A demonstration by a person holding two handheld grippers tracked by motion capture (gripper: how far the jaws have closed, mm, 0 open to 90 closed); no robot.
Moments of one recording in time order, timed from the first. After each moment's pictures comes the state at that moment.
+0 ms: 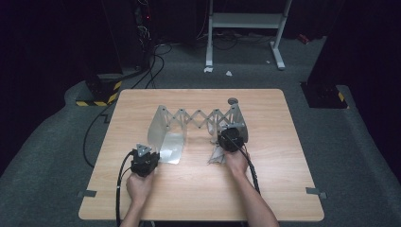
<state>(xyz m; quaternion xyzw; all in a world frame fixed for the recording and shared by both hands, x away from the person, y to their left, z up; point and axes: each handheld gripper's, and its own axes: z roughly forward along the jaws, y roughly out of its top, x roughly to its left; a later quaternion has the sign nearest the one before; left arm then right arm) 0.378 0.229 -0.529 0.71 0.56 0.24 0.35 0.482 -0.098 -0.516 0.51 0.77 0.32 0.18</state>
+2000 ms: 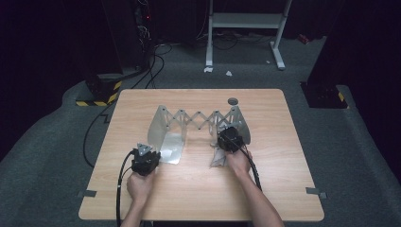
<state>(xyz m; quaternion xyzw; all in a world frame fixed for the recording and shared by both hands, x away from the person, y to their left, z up) 0.381 0.226 -0.529 0.71 0.56 0.24 0.35 0.476 -0.098 -0.508 0.48 0.81 0.28 0.17</state>
